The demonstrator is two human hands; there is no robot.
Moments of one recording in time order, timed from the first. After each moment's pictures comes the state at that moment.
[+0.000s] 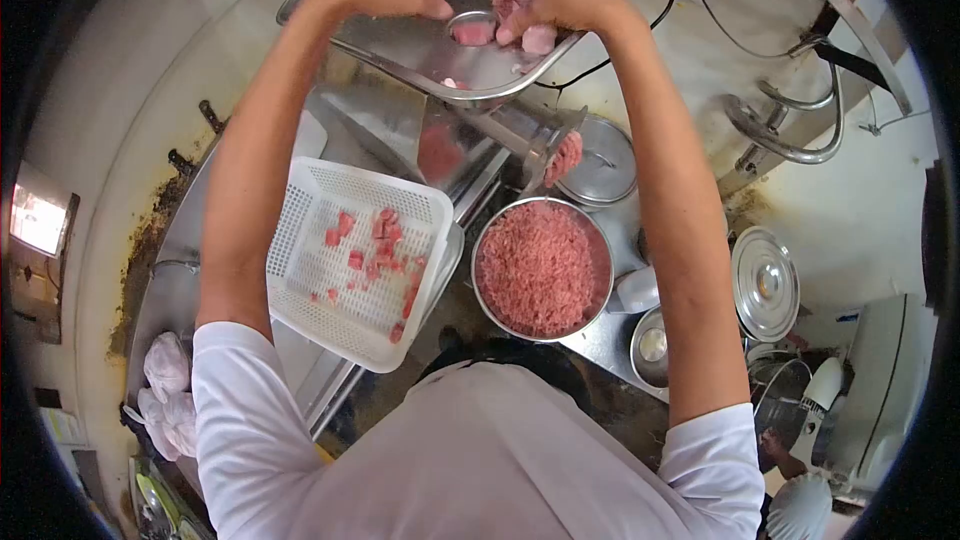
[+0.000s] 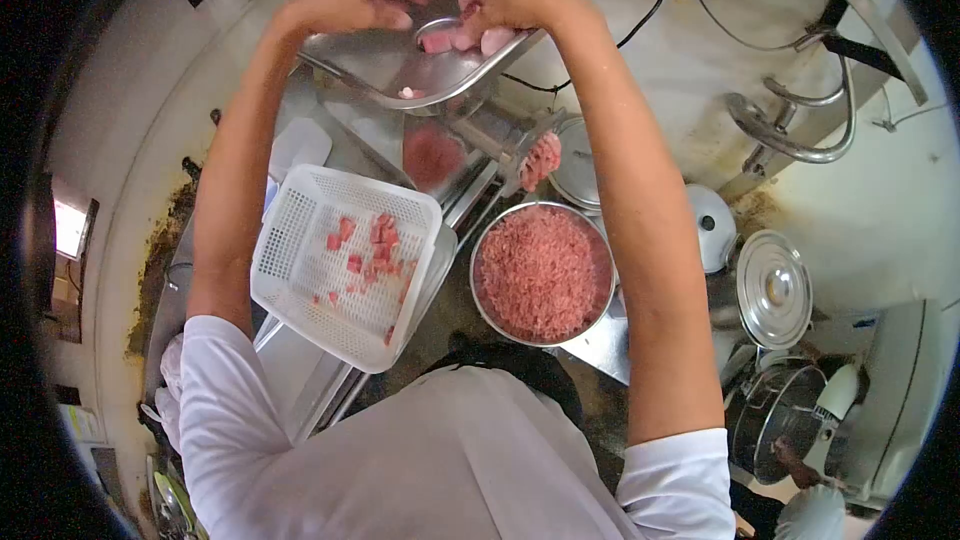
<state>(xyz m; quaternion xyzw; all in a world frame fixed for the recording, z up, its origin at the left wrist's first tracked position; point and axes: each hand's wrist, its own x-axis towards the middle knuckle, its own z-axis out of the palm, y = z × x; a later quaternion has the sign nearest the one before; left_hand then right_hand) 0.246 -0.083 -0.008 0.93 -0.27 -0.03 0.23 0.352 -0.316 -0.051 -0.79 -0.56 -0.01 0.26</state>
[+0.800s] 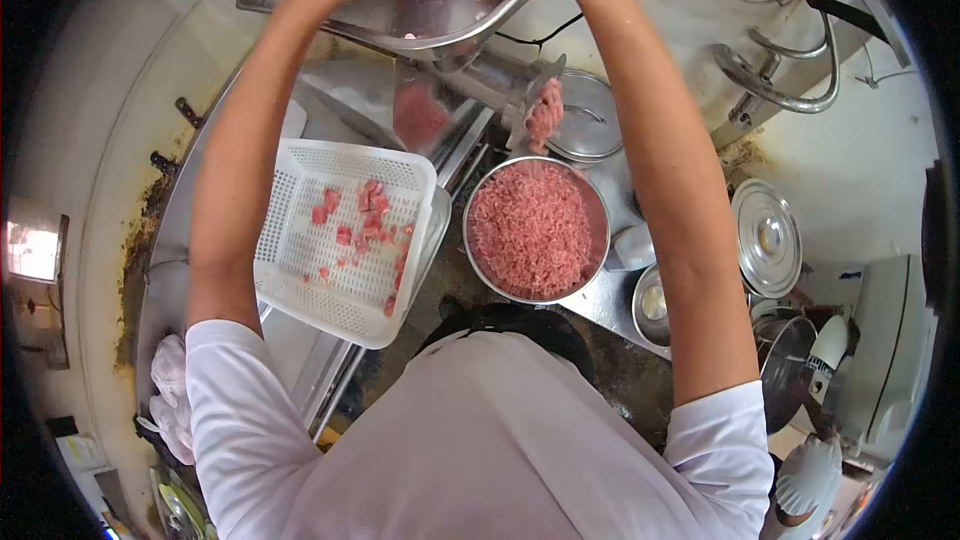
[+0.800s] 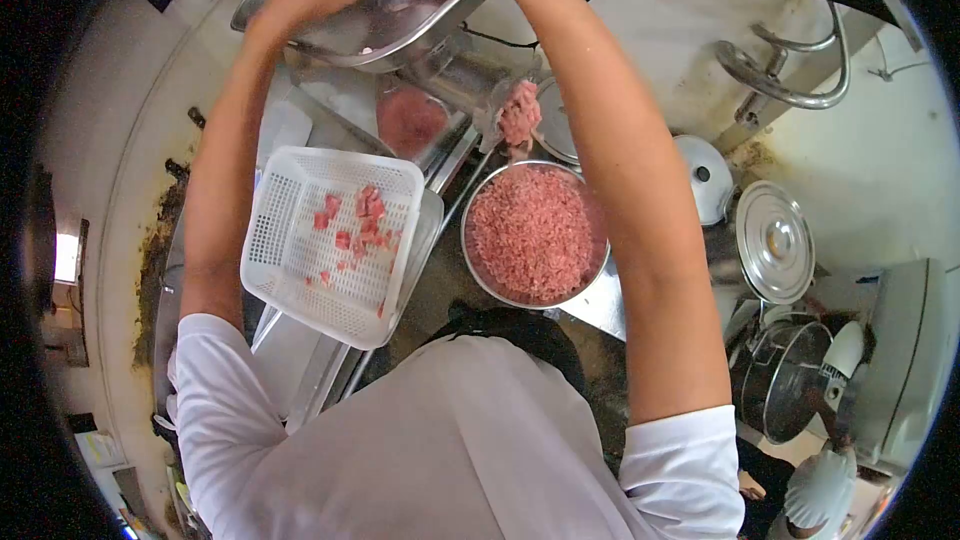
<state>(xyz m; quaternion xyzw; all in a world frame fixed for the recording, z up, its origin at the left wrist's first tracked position) 0.232 -0.121 -0.034 0.95 -0.21 0.22 0.05 0.310 -0.326 -0.034 -0.86 -0.42 -0.05 0.29</state>
